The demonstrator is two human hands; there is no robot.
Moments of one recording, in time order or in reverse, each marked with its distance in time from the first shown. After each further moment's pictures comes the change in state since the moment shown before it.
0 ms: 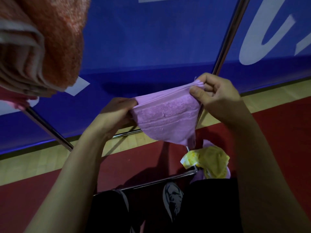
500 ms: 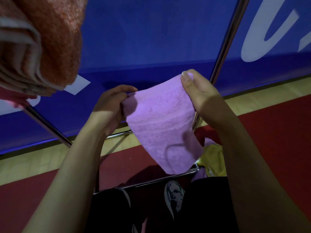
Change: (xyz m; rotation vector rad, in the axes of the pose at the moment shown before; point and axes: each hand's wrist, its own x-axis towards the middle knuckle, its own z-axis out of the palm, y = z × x) left_hand 0.013 -0.001 -0.006 -0.166 0.185 0.090; right_hand 0.002 -0.015 0.033 0.060 -0.055 0.023
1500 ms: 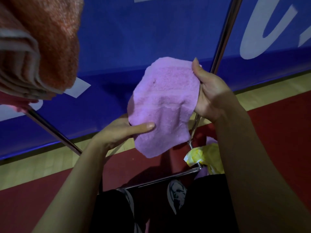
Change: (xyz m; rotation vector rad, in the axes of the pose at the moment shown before) left_hand -0.023 -0.029 -0.007 0.307 -0.483 -0.148; right_hand 0.017 -0.012 -0.007 1.100 0.005 0.425
